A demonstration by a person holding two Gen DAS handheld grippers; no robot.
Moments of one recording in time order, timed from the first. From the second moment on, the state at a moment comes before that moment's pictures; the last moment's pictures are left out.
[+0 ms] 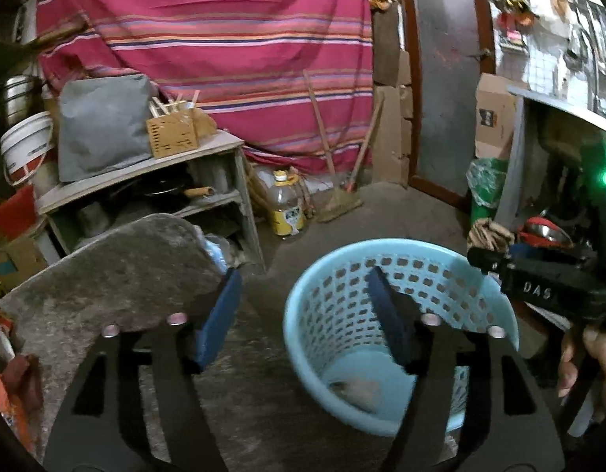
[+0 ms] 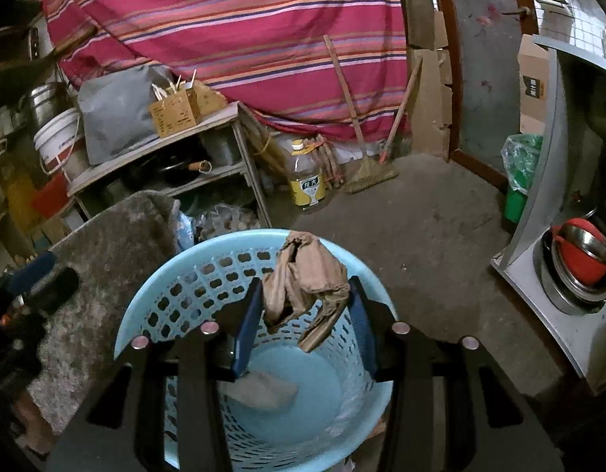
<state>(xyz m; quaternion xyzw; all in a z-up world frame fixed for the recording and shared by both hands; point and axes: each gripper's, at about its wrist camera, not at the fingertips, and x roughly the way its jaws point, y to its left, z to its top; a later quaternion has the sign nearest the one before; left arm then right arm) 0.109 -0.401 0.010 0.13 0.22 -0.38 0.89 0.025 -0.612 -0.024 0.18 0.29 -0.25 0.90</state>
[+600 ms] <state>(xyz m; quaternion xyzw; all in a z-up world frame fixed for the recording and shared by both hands) 0.118 -0.266 0.020 0.09 0.22 -0.29 0.93 0.057 -0.571 -0.014 0.15 0.30 -0.26 0.91</state>
